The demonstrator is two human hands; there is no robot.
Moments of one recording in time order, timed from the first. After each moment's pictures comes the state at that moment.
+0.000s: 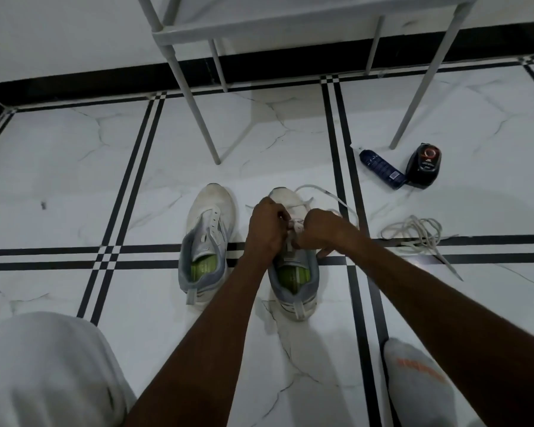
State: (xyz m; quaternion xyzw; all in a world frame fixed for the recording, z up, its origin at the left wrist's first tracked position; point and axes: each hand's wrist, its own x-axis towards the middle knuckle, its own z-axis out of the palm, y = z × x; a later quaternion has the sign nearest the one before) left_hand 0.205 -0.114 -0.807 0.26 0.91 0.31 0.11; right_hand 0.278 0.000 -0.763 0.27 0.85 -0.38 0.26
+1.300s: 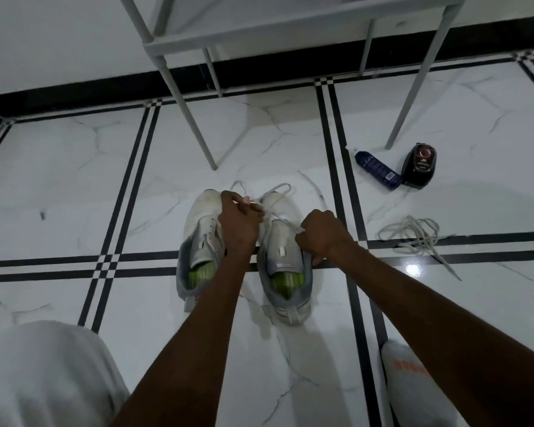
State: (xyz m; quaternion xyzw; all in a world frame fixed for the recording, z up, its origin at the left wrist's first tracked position) left_hand 0.186 -0.130 -0.800 0.00 0.81 0.58 0.09; right_hand 0.280 0.009 -0.804 0.28 0.89 -0.34 0.15
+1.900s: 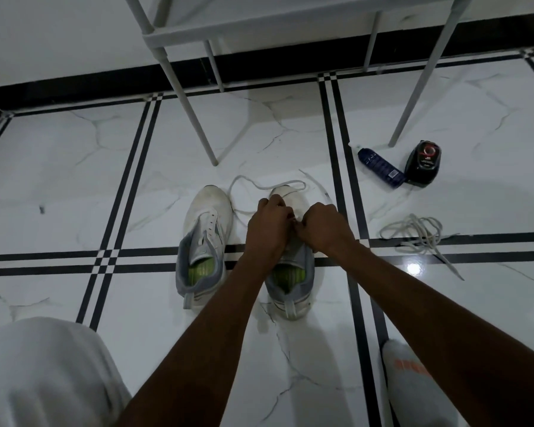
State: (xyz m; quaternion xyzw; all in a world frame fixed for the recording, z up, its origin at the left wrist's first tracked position) left_hand 0.206 -0.107 -0.817 0.37 0.91 0.17 0.04; right_hand 0.273 0.010 -0.816 0.29 0.90 -0.30 0.08
